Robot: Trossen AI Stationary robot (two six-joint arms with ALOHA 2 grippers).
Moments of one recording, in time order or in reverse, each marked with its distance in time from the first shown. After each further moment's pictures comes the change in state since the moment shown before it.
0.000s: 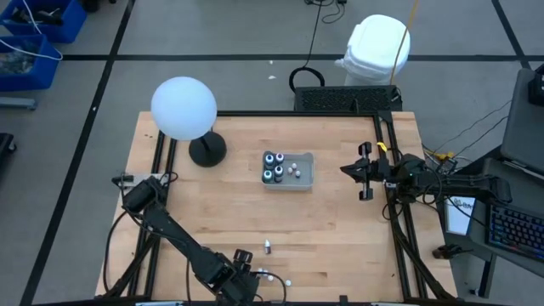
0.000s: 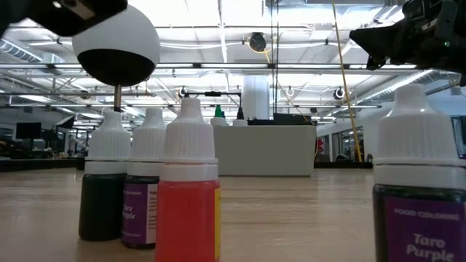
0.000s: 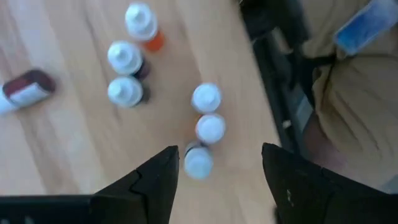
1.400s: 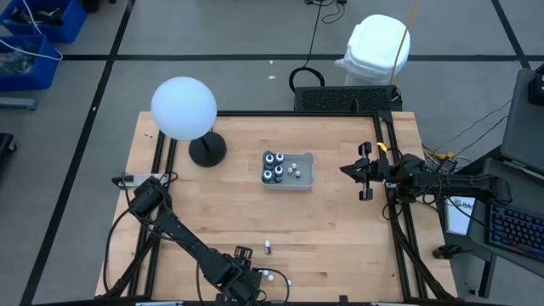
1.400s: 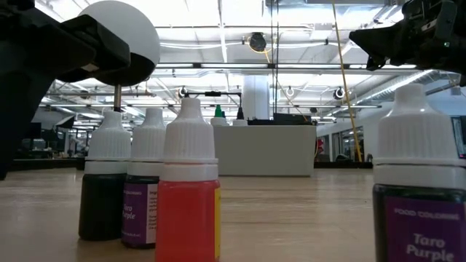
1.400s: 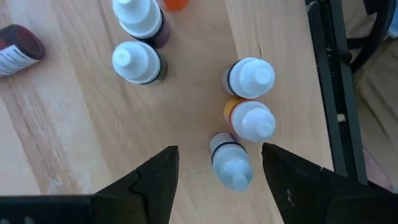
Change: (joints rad) left arm 0.022 0.073 -0.001 -0.037 0.003 -0.031; right arm 0.000 0.003 0.000 -0.004 0.000 0.000
